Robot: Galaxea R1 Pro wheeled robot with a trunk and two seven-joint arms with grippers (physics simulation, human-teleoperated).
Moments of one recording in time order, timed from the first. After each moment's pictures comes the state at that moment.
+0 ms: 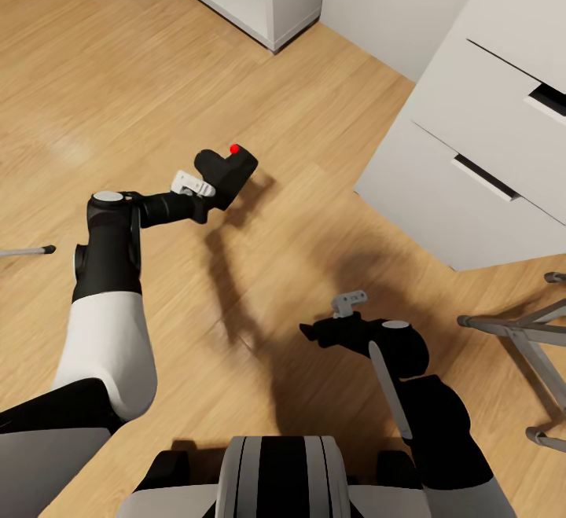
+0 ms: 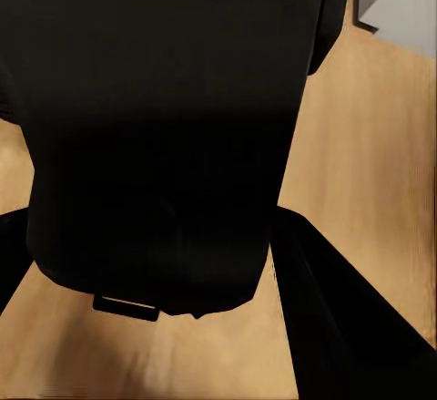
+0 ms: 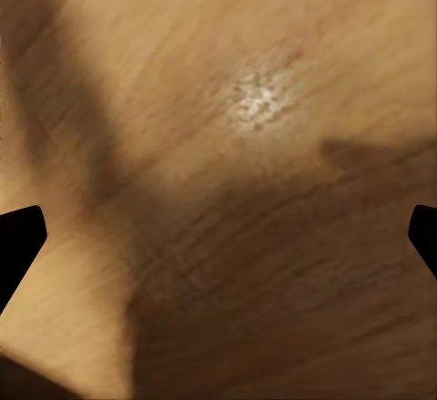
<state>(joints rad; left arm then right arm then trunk) -1.19 -0.12 0.37 -1.20 -0.72 0.51 -1.09 -0.52 0.07 0.19 -1.62 0.01 1.03 0.25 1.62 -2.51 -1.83</state>
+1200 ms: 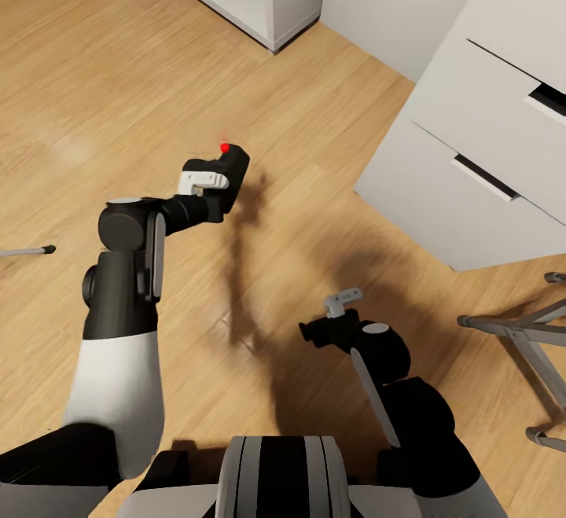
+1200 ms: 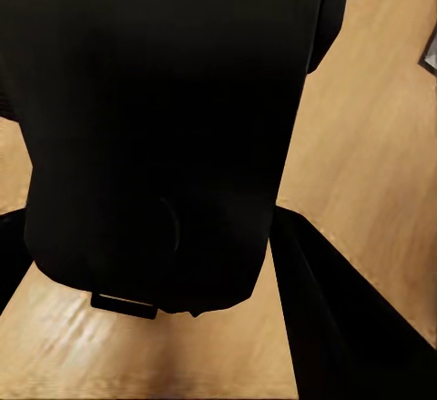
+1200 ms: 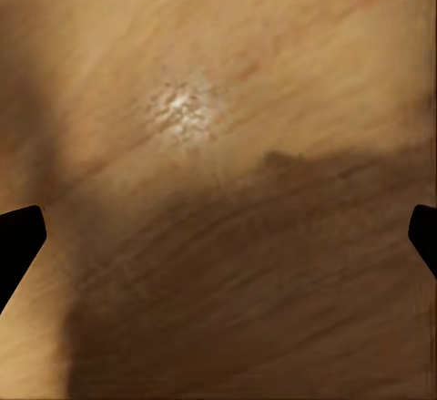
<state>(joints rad) -1.04 -0.16 0.08 -1.53 -0.33 1.02 -0.50 -0.53 0.08 0.31 -1.62 0.02 1.02 0.03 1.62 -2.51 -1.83</state>
